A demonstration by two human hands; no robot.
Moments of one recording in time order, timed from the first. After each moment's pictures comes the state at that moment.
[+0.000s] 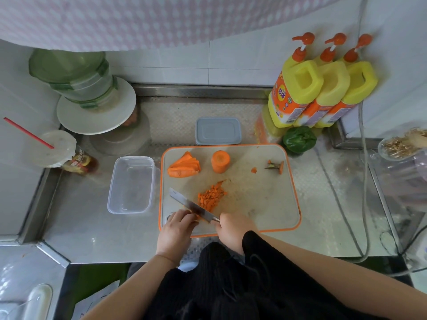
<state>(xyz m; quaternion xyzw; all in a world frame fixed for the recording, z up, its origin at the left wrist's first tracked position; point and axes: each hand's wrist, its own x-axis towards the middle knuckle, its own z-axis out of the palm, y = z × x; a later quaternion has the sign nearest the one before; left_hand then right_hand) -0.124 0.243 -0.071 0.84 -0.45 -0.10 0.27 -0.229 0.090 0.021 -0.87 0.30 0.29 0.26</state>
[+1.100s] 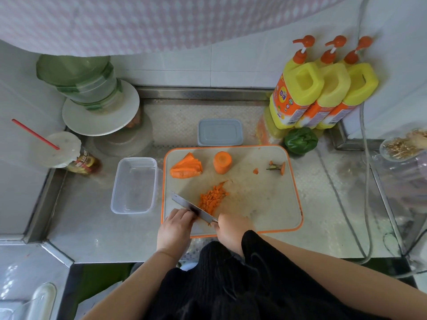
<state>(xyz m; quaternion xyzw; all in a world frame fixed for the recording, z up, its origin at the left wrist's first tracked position) -0.116 0.242 -0.064 0.87 -0.44 -0.10 0.21 -0.224 0.095 0.013 -0.87 0.28 0.30 0.26</state>
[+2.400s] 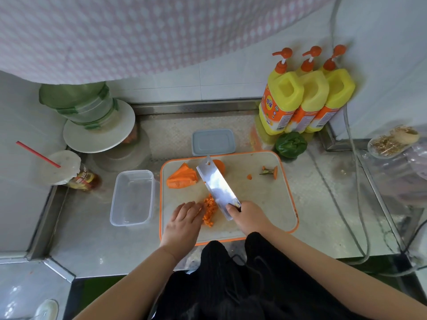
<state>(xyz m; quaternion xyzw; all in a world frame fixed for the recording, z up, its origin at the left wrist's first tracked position) -0.110 0.217 -0.060 0.78 -0.62 0.08 0.08 -0.243 0.049 0.030 -0.76 0.47 0.12 0.42</state>
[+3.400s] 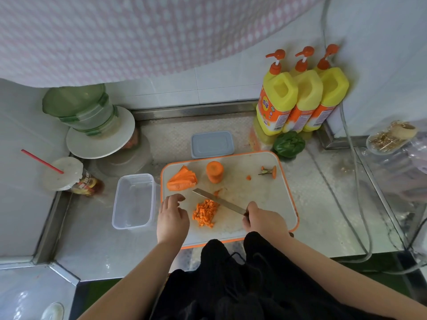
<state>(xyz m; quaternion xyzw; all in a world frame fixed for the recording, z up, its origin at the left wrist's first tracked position) -0.105 0.198 -0.014 0.90 -0.26 -0.13 0.34 -0.283 0.043 0.021 -0.90 0.37 0.16 0.16</state>
